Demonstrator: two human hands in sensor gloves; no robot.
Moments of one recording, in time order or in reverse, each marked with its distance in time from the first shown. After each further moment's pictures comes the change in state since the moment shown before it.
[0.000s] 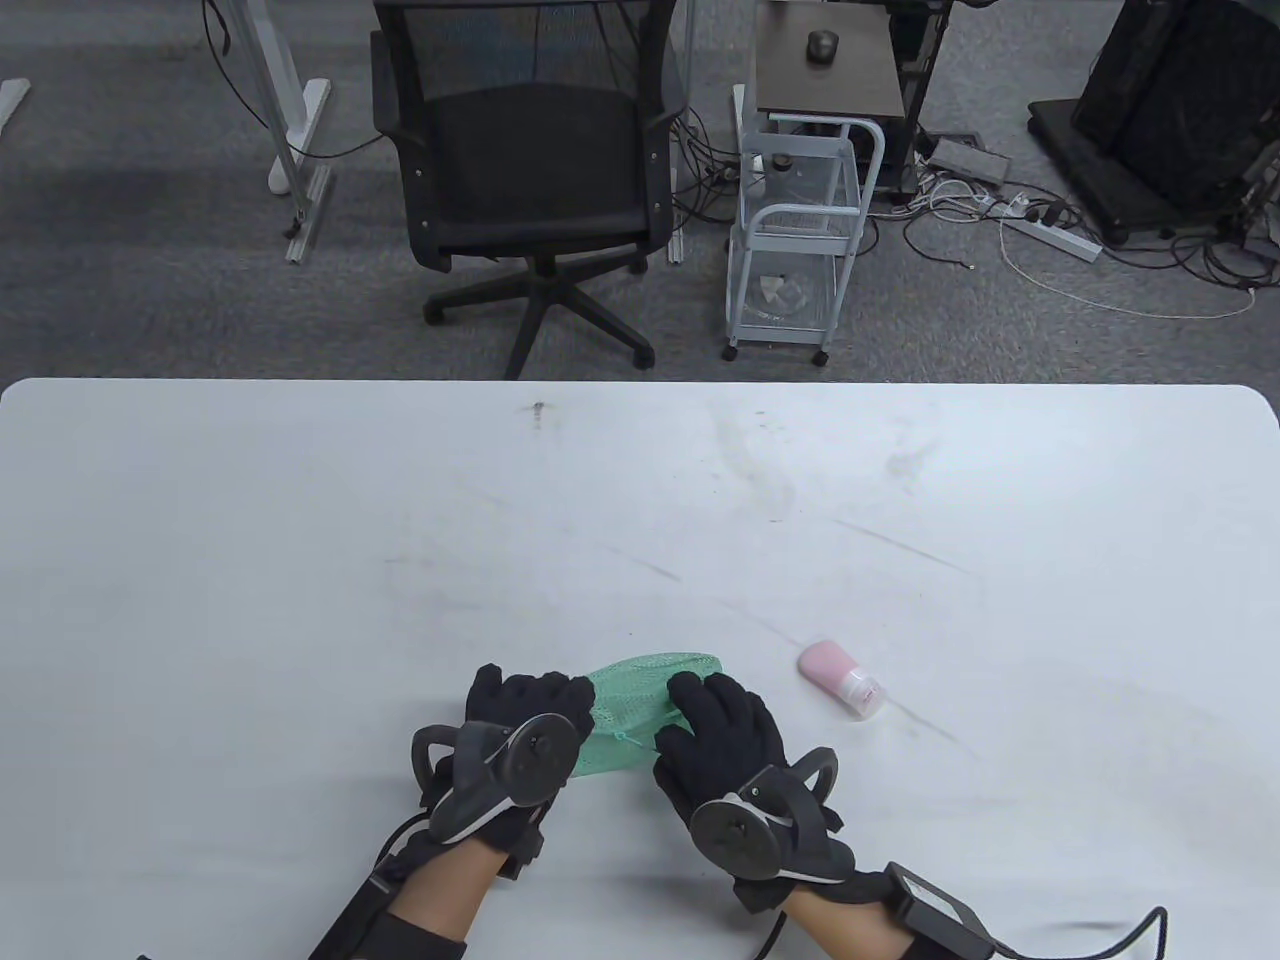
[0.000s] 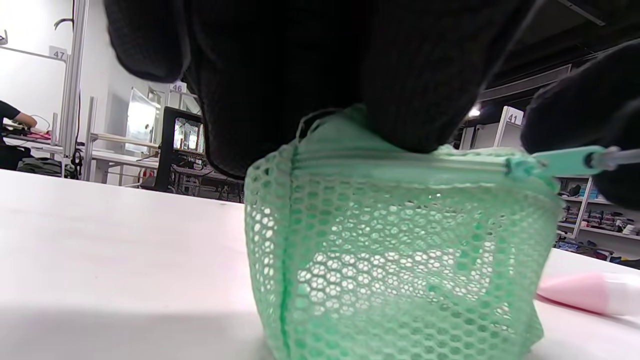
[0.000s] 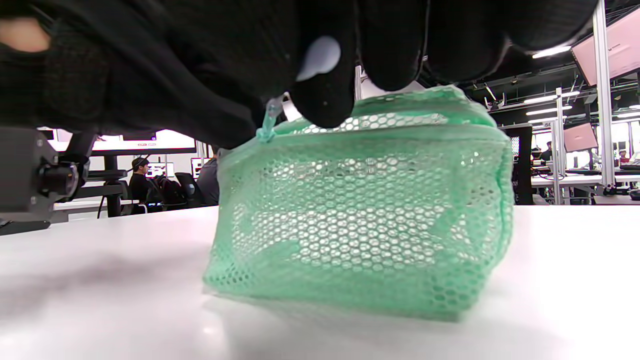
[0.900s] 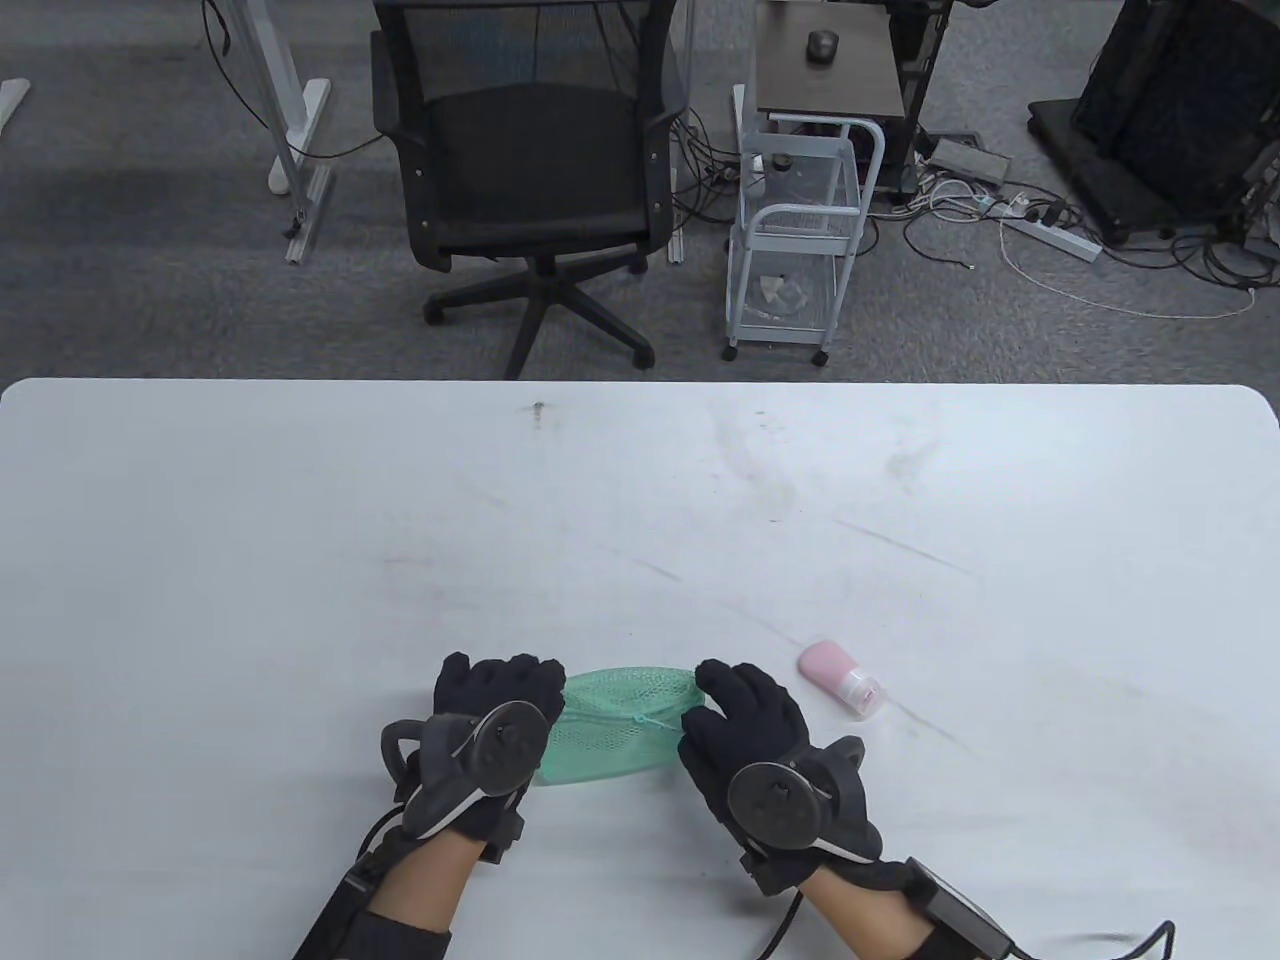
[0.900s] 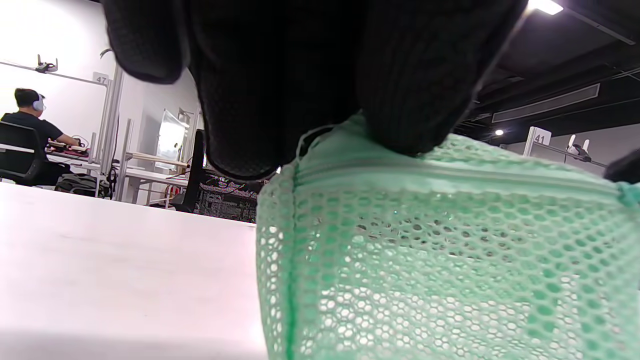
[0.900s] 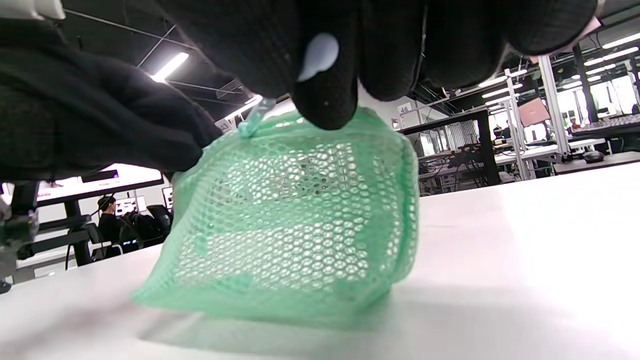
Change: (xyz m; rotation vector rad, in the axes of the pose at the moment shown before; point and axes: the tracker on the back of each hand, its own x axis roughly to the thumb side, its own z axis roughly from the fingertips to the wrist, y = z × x) left_hand -0.024 0.010 0.000 0.054 0.073 0.011; right_hand -0.033 -0.006 -0.001 -0.025 0.132 -0.138
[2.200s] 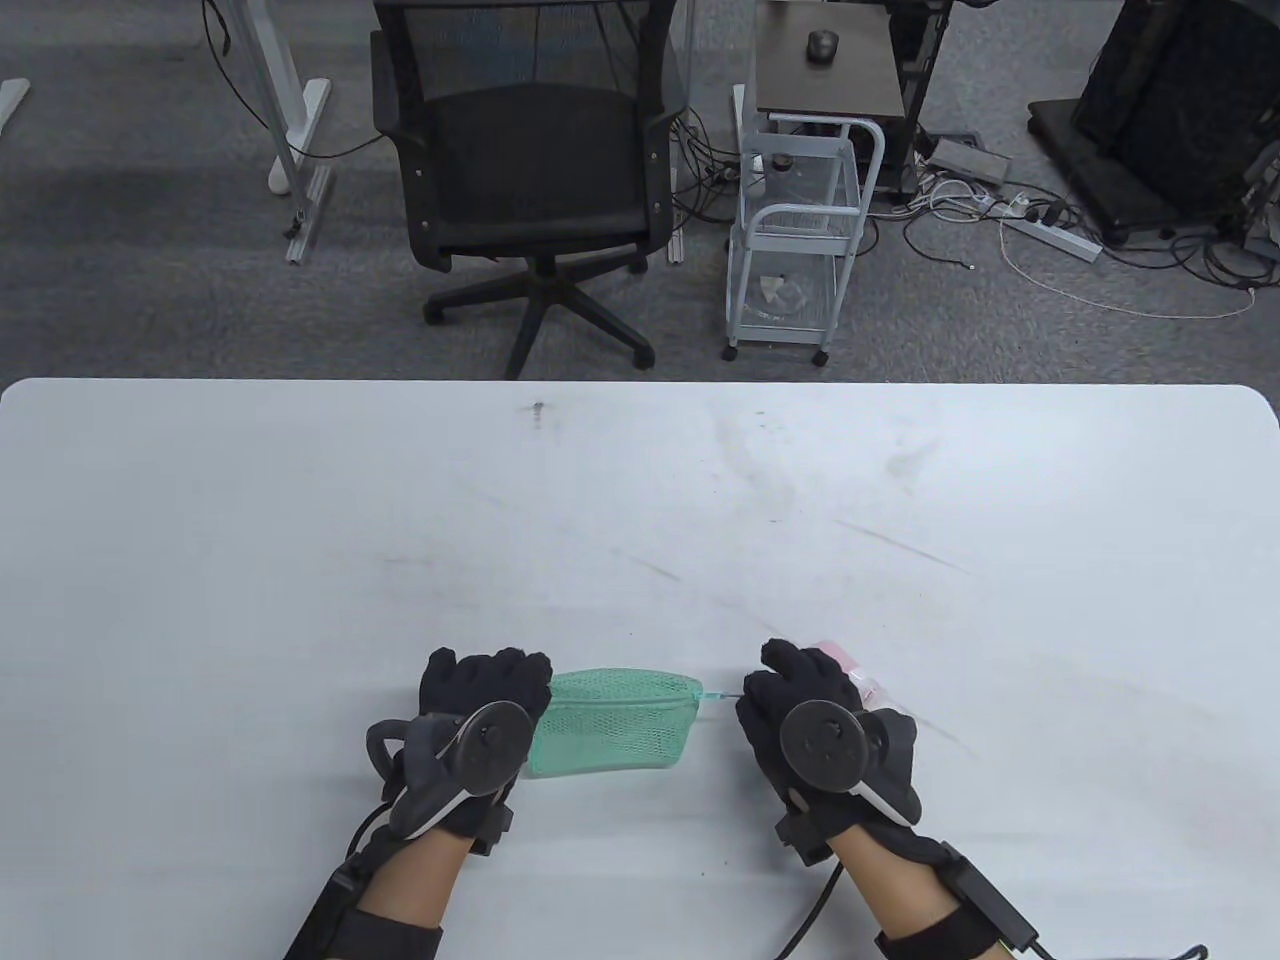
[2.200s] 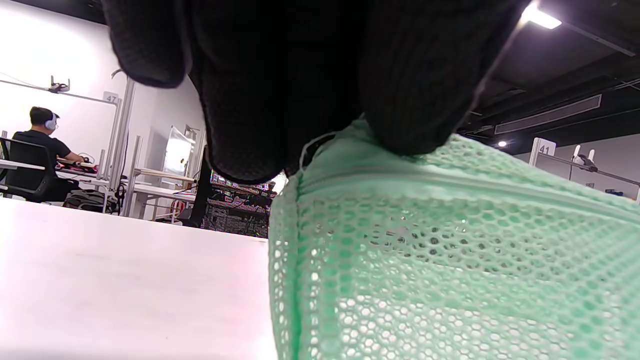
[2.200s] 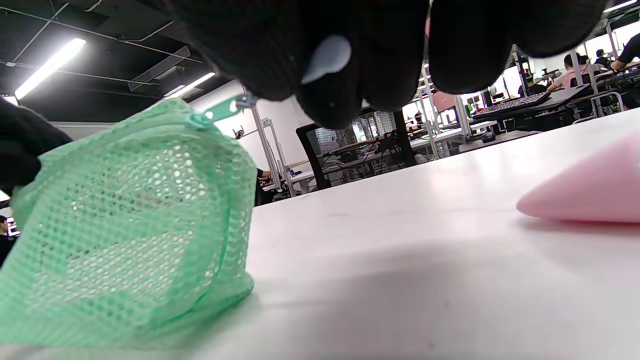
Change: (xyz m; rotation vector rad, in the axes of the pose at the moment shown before) left_hand -0.008 0.004 0.001 0.047 0.007 -0.018; right_hand -0.051 -0.006 -0.007 0.020 0.214 0.017
